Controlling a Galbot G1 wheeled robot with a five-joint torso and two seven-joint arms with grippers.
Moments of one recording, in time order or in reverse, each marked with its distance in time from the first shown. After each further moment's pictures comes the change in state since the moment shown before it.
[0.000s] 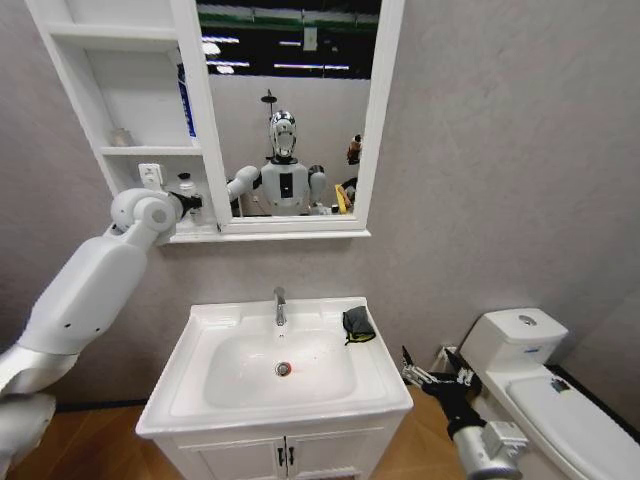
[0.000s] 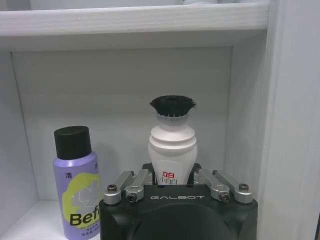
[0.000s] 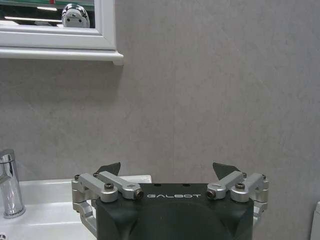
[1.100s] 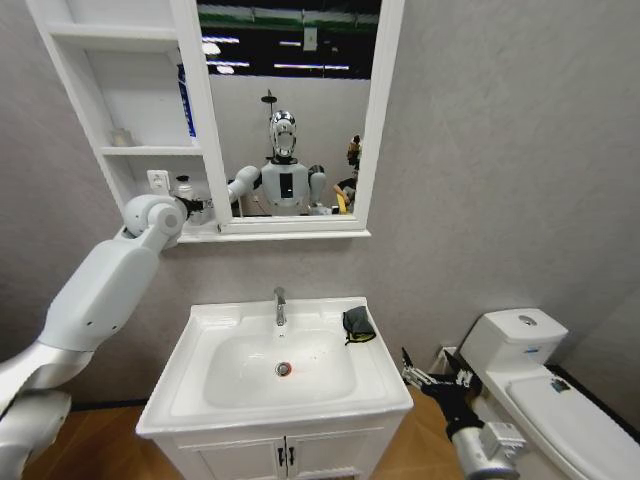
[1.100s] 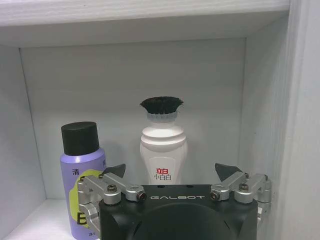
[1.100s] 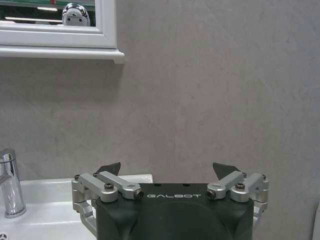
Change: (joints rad) left arm 0.022 -0.018 -0.017 0.022 0.057 -0.018 0.005; right arm 0.008 0.005 -0.008 -0.011 -0.006 0.005 -0.002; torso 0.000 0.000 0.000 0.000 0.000
